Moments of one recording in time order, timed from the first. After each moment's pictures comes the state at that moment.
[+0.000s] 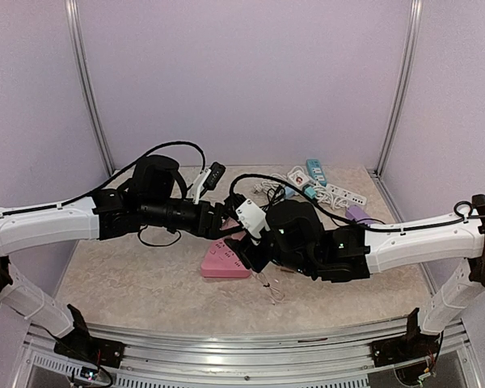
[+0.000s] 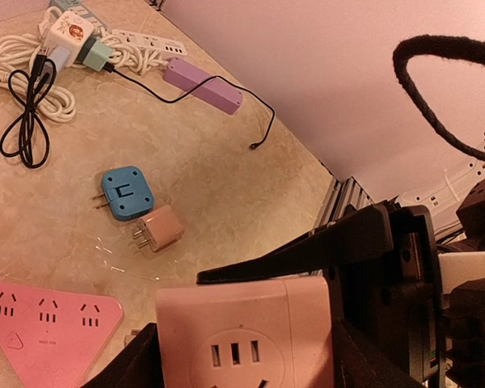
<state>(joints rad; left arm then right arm) -0.87 1.40 1.05 -0.10 0.38 -0.46 1.25 1.54 1.07 0.08 0.45 -0.02</state>
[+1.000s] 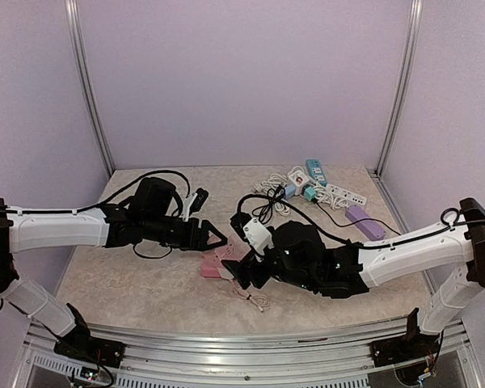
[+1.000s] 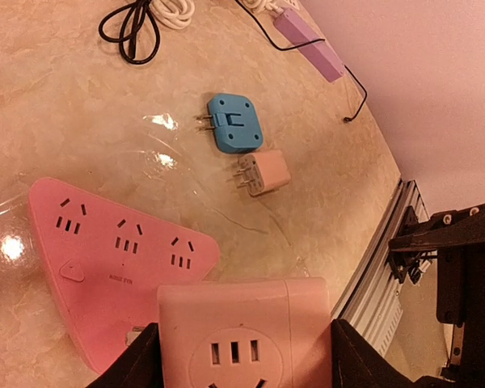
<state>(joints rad) -0.75 1.44 0.89 -0.07 0.38 -0.54 1.25 1.57 0.91 0.28 0.37 0.06</state>
